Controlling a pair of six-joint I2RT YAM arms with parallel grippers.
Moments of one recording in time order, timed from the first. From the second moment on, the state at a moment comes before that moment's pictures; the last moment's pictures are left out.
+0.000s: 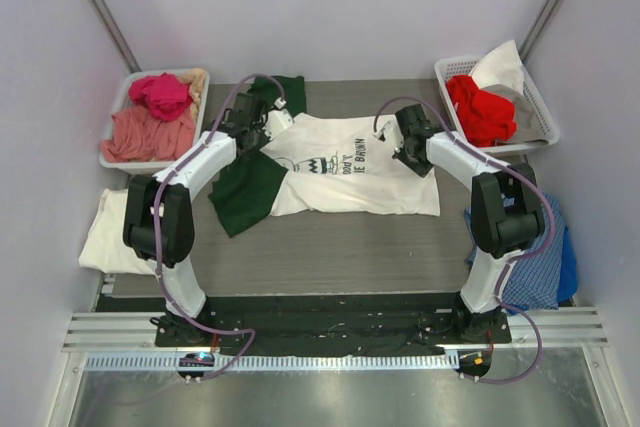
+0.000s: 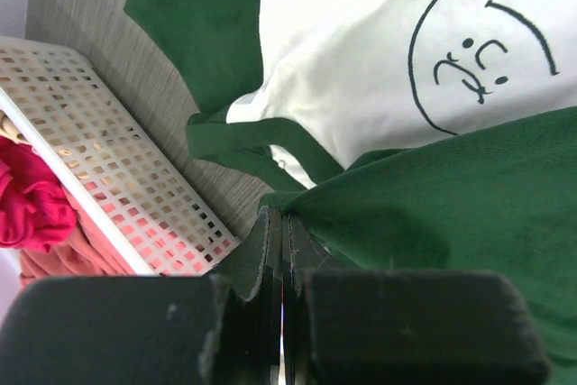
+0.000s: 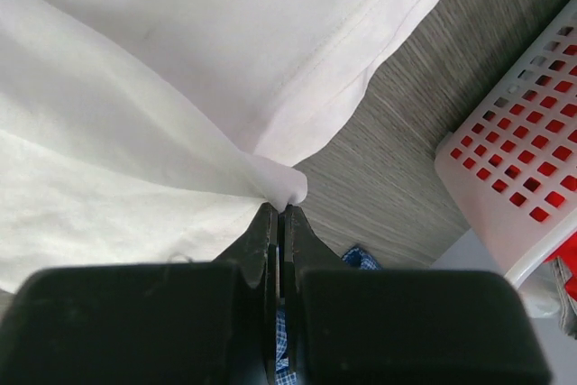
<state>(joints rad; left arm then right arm) -0.31 1.80 1.41 -0.51 -0.20 0.72 0.28 1.82 1.32 -0.64 0.29 -0.60</state>
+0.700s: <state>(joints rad) -0.31 1.84 1.40 -0.48 -0.24 0.76 0.28 1.87 1.34 -0.57 0.32 -0.61</state>
